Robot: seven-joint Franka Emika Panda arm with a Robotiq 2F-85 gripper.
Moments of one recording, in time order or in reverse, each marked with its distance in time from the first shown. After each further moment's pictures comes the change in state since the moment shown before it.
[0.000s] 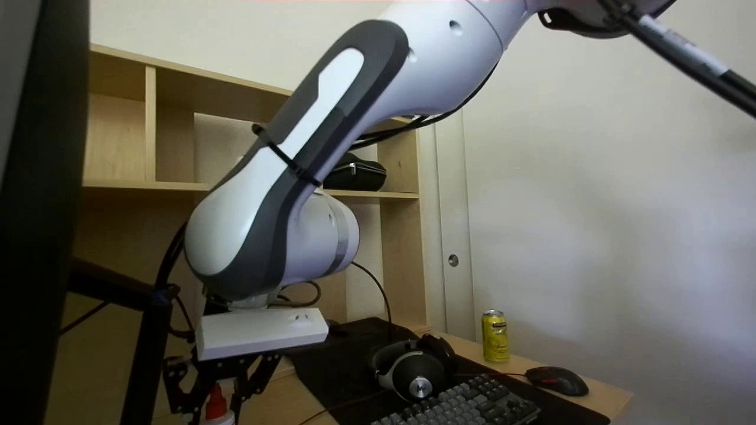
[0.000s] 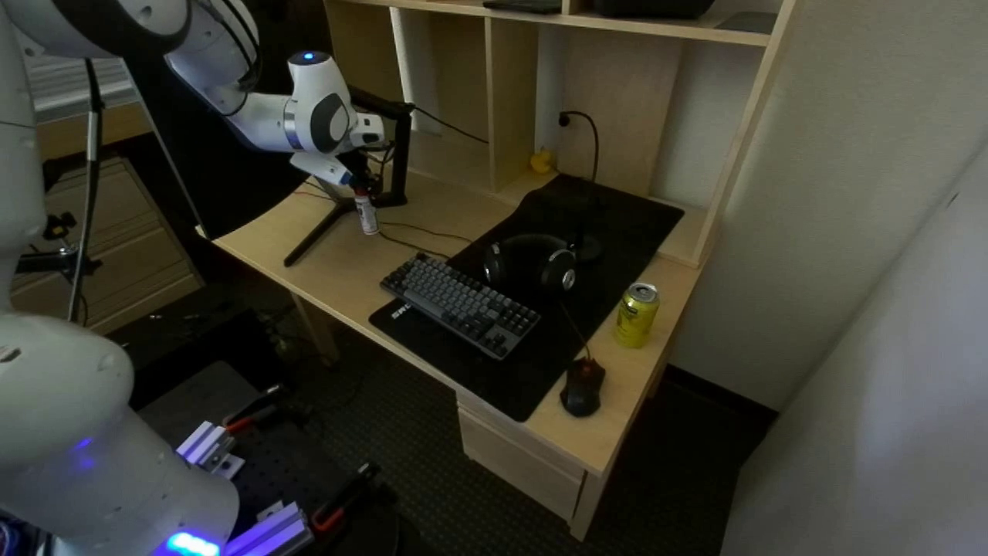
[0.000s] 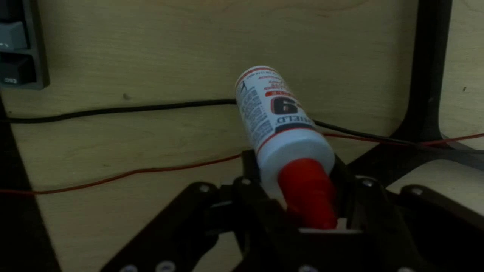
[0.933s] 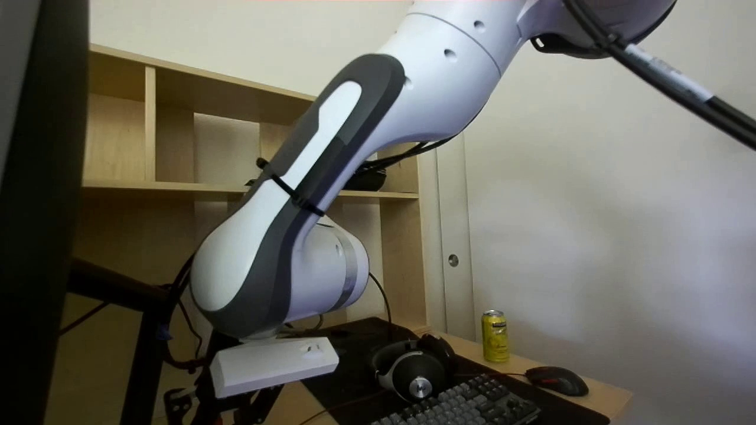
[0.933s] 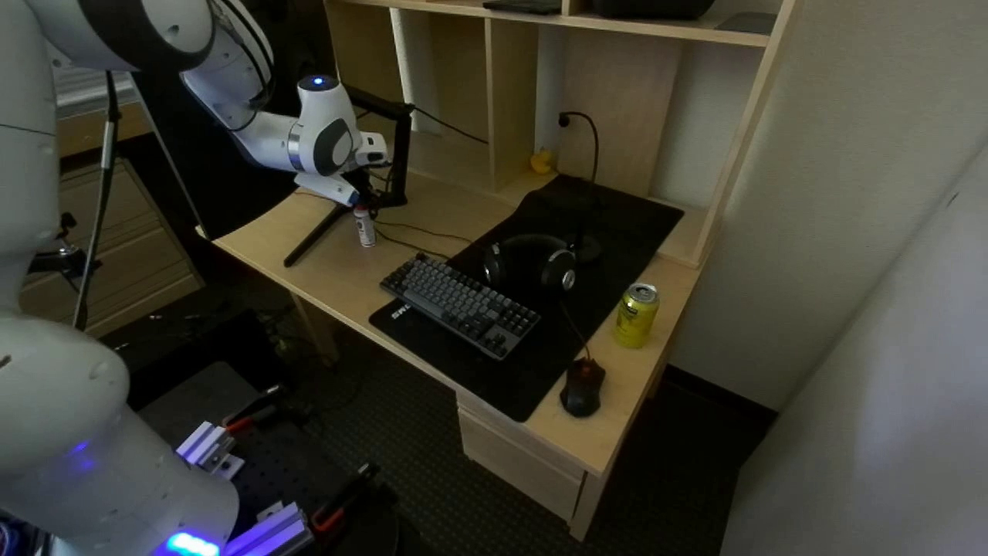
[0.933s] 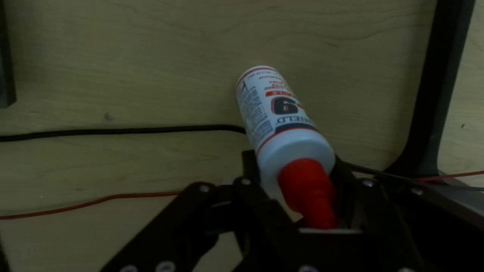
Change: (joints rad) arm -0.057 0.047 0.060 -0.038 0.058 0.090 -0.150
